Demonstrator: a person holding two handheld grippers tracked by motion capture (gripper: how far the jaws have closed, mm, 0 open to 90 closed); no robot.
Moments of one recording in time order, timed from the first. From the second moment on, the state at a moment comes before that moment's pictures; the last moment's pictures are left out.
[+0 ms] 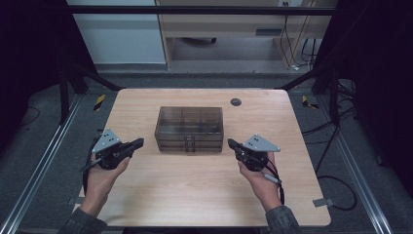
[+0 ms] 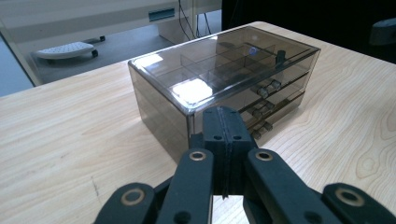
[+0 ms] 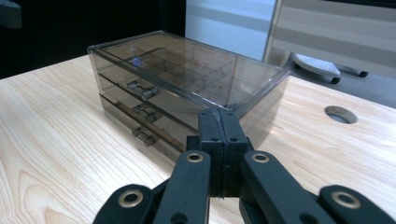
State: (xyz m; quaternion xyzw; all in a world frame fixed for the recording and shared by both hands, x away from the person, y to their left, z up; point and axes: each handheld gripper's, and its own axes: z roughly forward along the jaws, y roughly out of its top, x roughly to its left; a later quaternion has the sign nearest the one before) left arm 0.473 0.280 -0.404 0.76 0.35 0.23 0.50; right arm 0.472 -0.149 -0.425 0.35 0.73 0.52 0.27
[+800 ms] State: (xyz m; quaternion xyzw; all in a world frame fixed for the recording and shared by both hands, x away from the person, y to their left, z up) left arm 0.465 0.316 -0.425 0.75 0.37 0.25 0.49; right arm 0.458 -0.204 -0.433 0.39 0.71 0.51 0.29
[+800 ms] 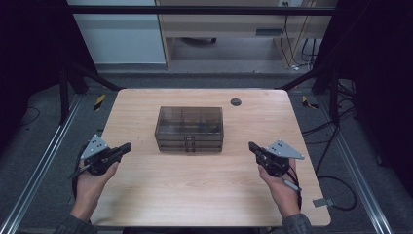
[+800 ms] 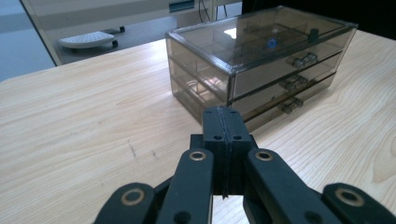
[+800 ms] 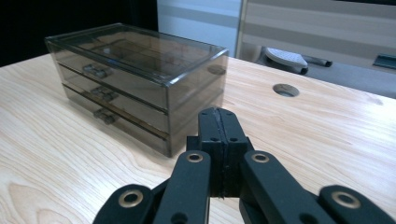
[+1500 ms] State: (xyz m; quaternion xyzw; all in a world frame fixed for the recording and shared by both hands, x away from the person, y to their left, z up) left arm 0.464 0.317 -0.443 0.76 0.38 0.28 0.45; right arm 0.453 -0.243 -0.445 0.43 0.69 0.49 0.30
